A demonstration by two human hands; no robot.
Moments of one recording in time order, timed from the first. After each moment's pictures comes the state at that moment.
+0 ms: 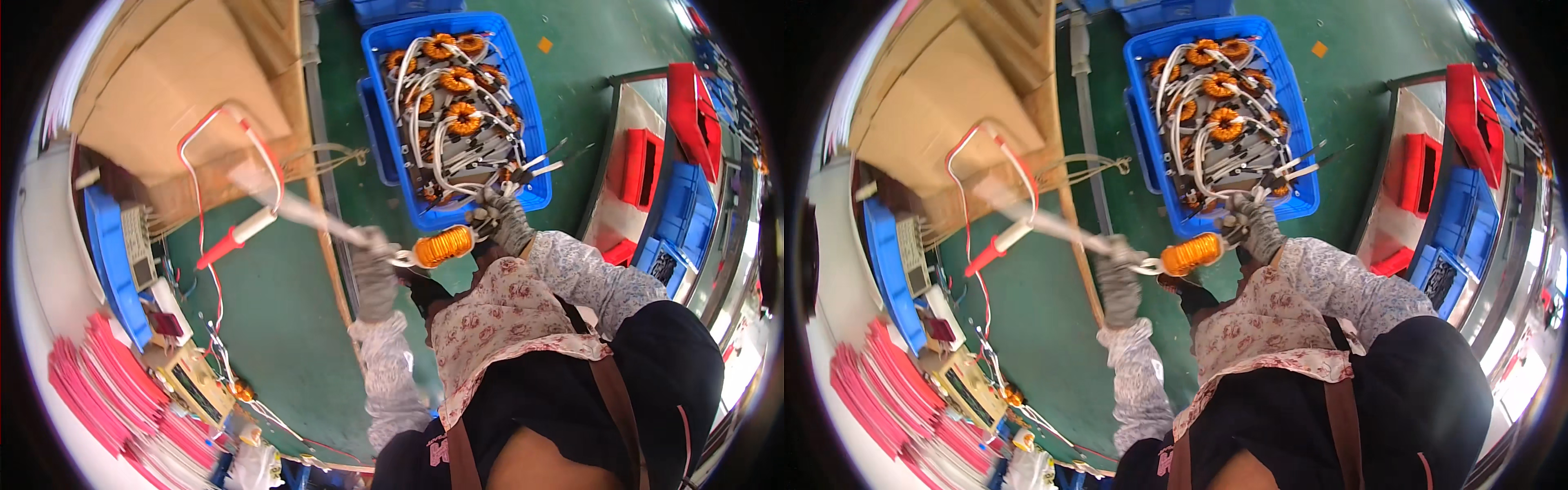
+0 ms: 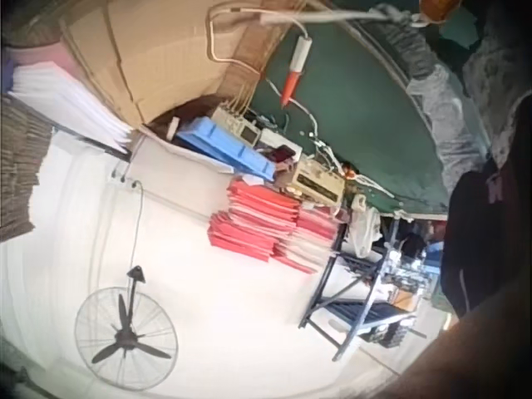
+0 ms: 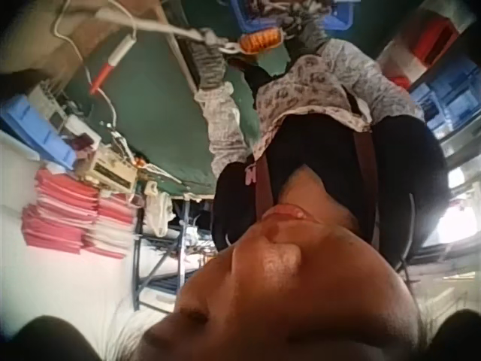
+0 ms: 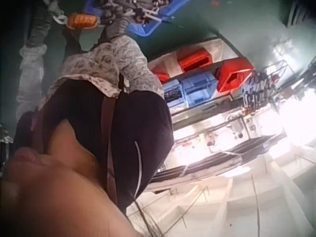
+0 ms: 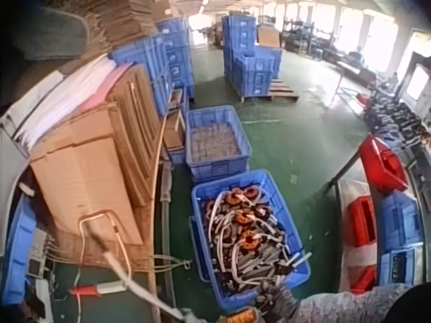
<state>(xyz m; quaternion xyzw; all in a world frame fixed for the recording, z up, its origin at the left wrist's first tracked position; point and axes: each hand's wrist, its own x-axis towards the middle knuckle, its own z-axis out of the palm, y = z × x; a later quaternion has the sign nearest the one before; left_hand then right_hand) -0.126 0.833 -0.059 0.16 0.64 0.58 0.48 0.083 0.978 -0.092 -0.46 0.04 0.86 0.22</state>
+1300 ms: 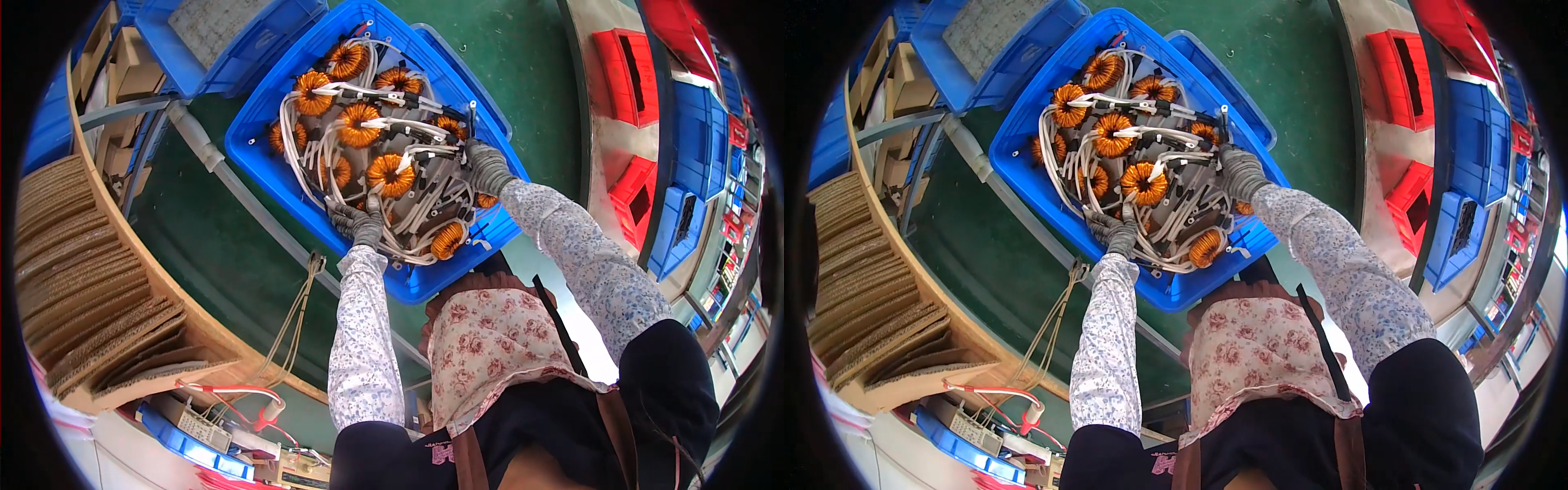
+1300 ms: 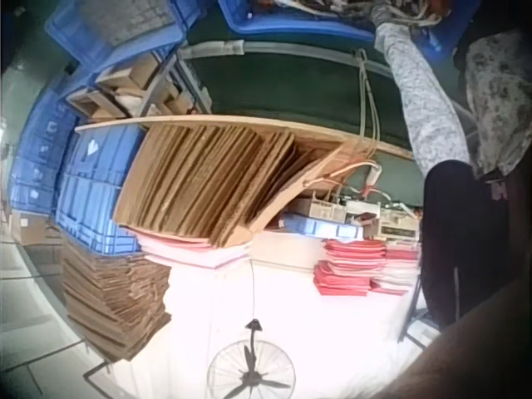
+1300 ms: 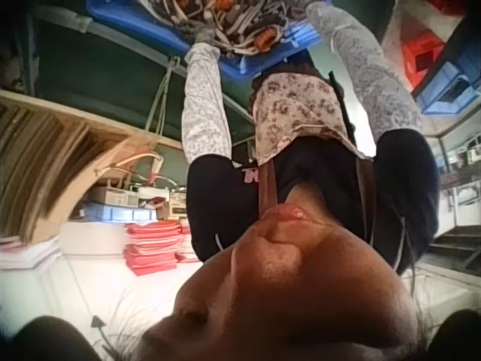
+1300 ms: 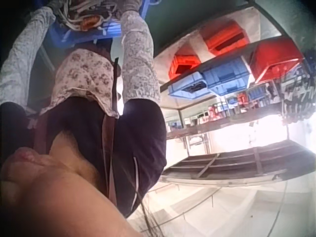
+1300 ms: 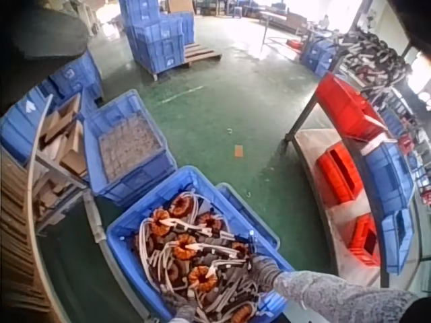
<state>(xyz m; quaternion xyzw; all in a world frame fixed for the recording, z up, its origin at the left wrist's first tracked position) -0.091 1.076 -0.370 0.48 0.84 -0.02 0.26 0.190 1.168 -0.293 -0.66 -0.66 0.36 -0.08</state>
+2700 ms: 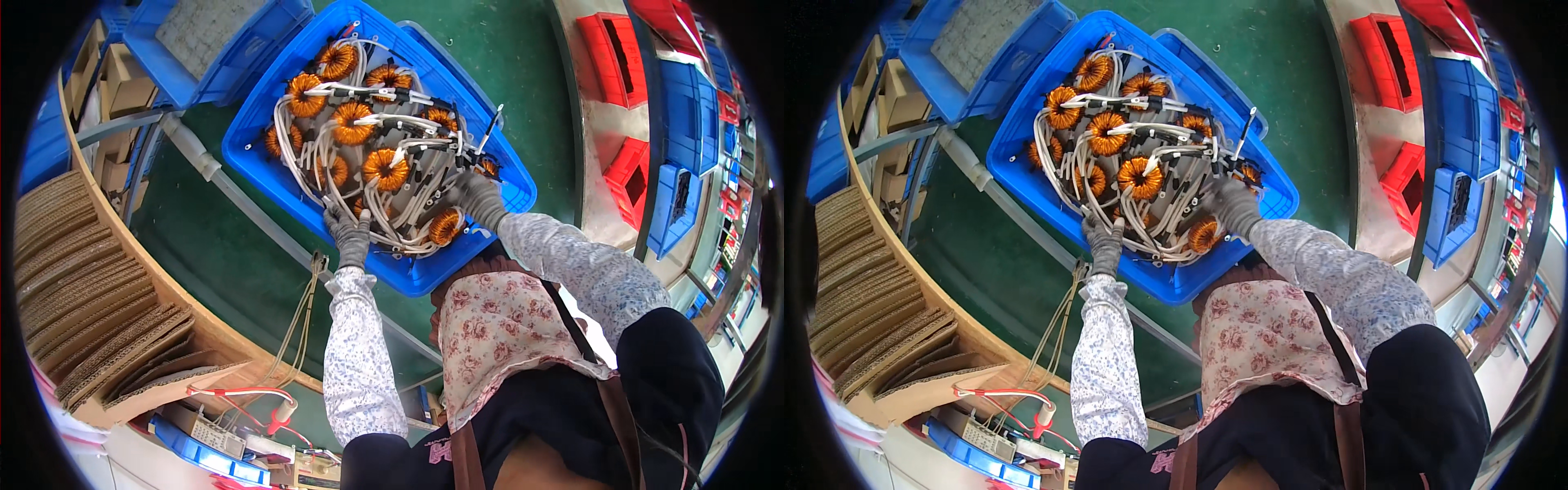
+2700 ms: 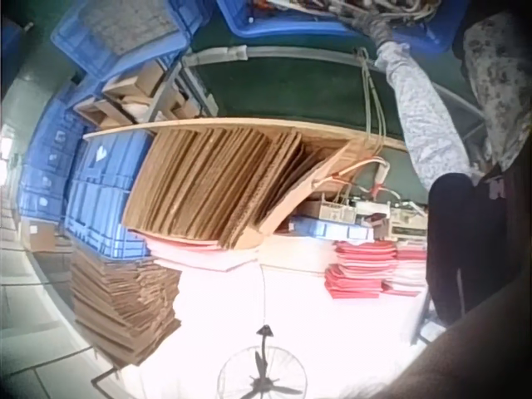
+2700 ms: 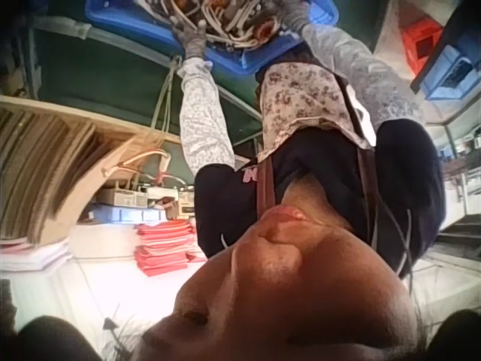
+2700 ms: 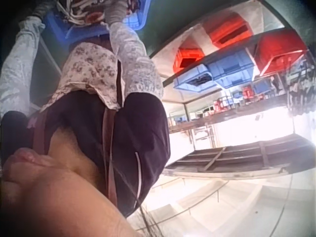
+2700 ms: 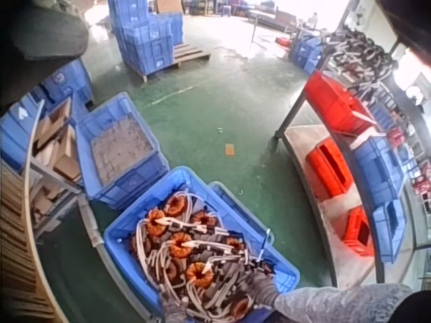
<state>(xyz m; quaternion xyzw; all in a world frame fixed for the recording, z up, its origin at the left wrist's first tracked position) -0.127 1.073 -0.321 0.57 0.74 0.02 0.36 0.171 1.082 -0.296 -0.69 -0.57 0.45 -0.01</state>
